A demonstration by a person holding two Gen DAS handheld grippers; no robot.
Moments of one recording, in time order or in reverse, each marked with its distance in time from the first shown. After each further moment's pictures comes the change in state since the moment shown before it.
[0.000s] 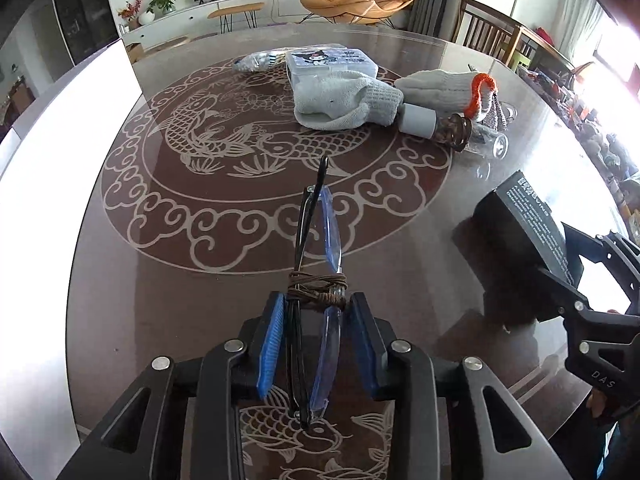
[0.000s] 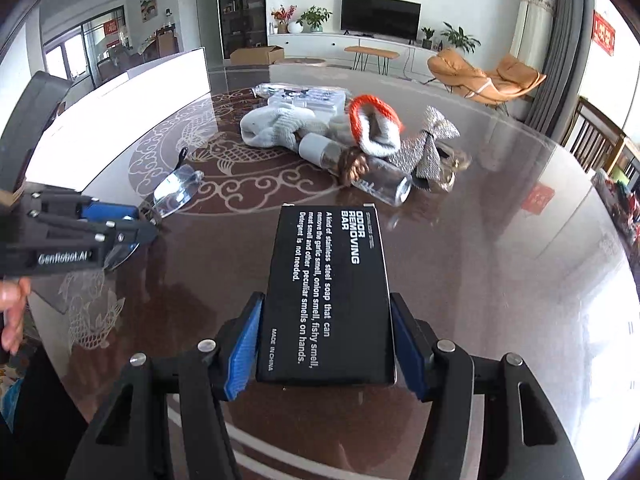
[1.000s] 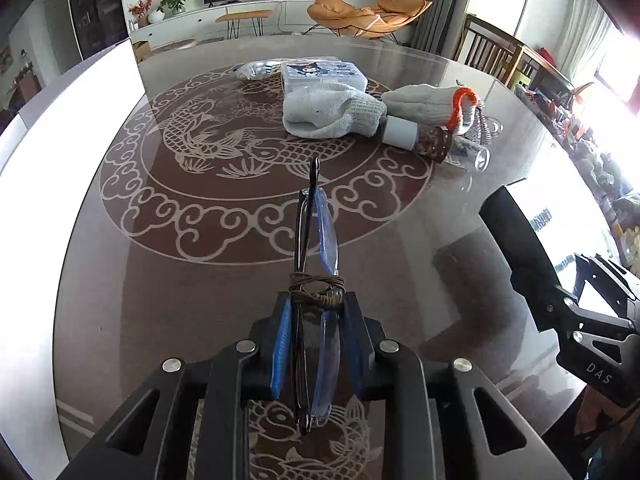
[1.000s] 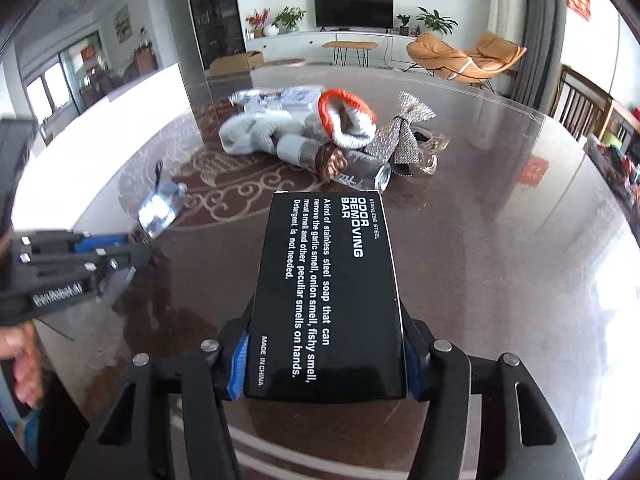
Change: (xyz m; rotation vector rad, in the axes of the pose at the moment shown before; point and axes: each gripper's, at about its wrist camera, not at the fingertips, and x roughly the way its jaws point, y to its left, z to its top) left arm -0.009 -0.006 -0.010 -0.063 -0.046 -0.044; right arm -0.007 -0.017 -0.004 0.145 0.006 0.033
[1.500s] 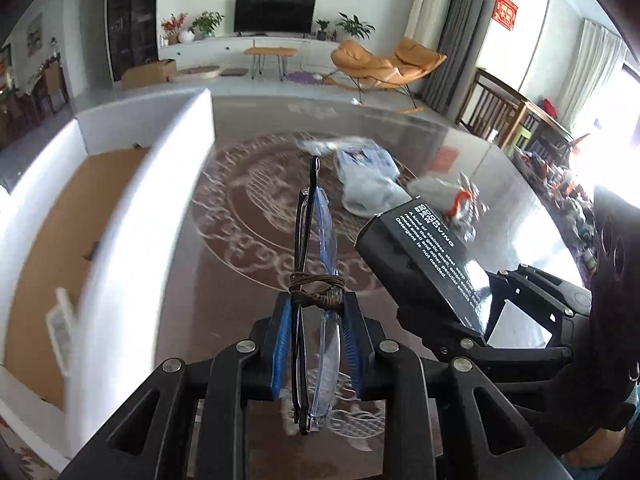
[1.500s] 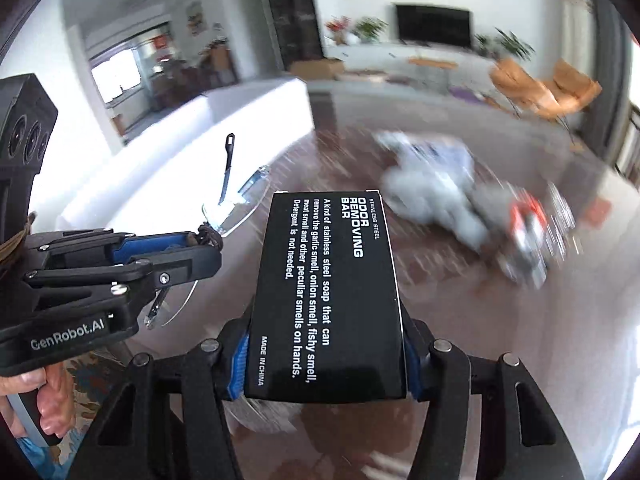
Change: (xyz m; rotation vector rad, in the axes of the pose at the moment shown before) left arm -0.130 0.087 0.010 -0.089 -0.187 0.050; right arm -0.022 0.136 0.067 -0.193 -0.043 0.247
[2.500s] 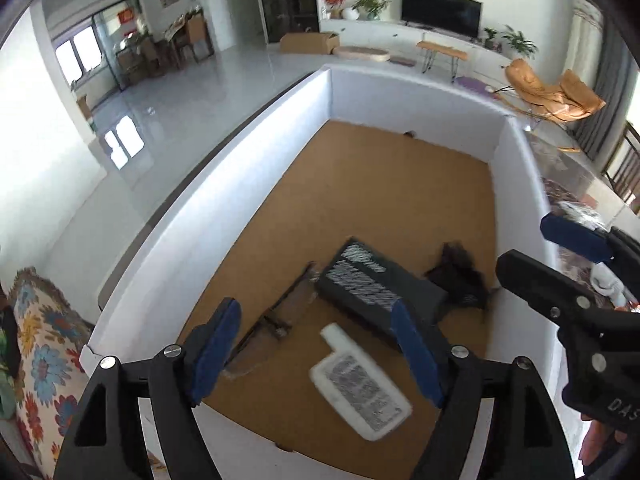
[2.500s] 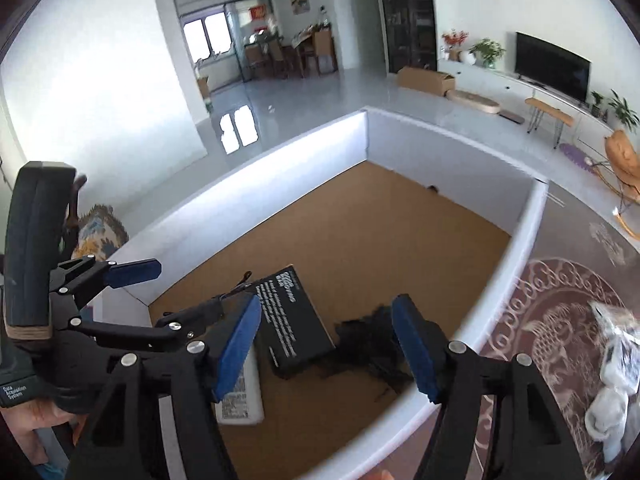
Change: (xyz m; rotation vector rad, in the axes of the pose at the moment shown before) left arm -0.023 0.212 -0.001 -0.234 0.056 0.418; right arm 0.144 0.200 0.148 -0.198 0.015 0.214
